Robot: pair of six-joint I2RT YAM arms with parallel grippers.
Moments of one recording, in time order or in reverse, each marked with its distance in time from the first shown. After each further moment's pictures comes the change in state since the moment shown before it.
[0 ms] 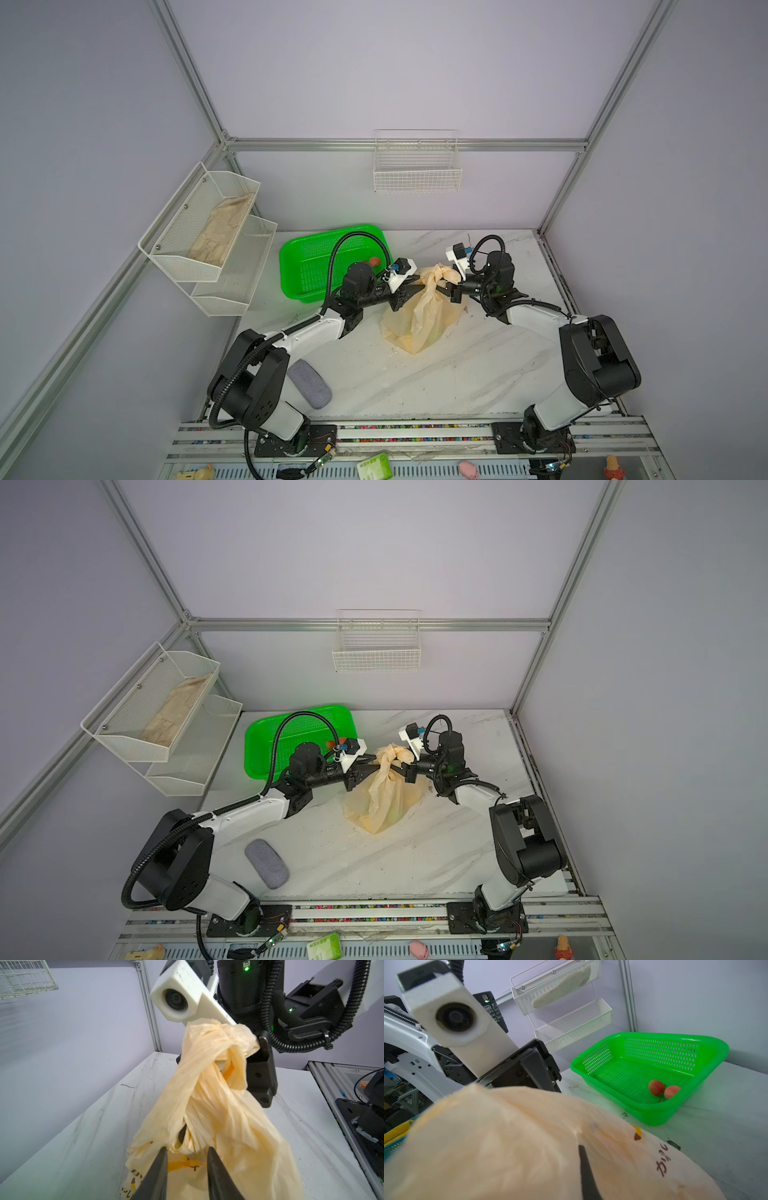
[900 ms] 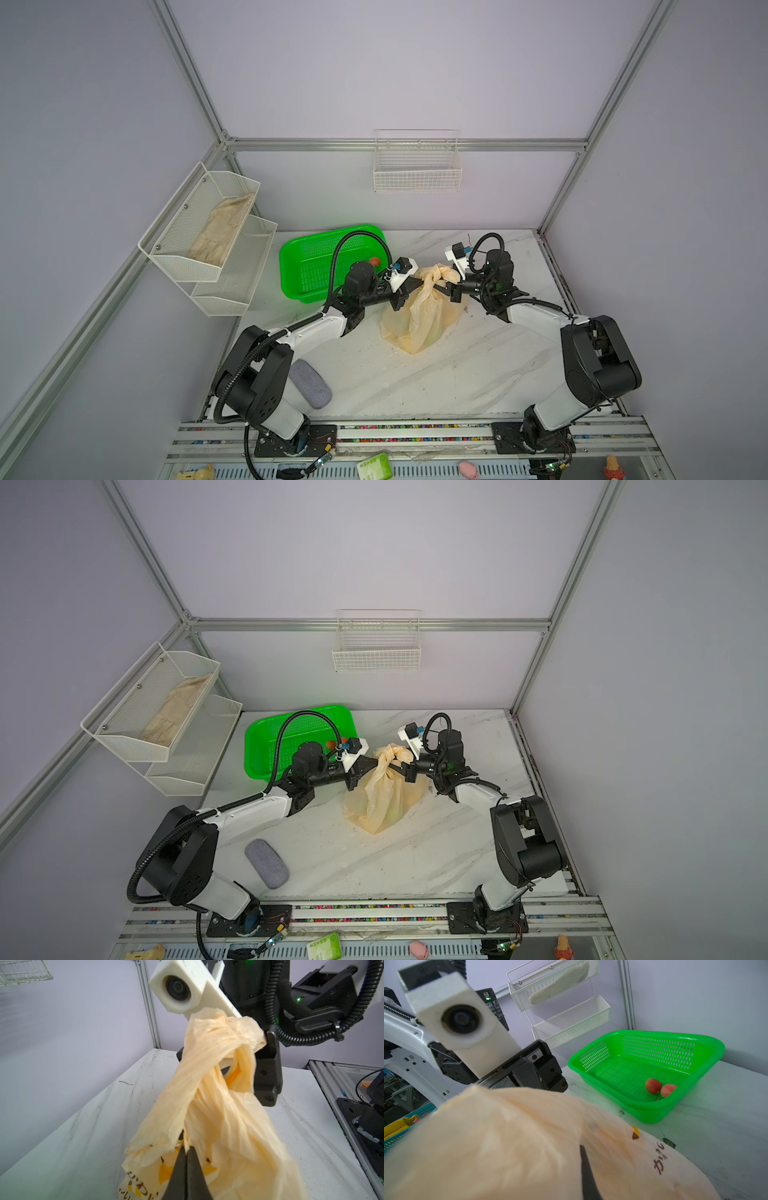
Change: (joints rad) left arm 0.000 0.027 0.015 -0.011 -0.009 -0.004; right arm 0.000 -0.005 0.021 -0.068 0.012 -0.055
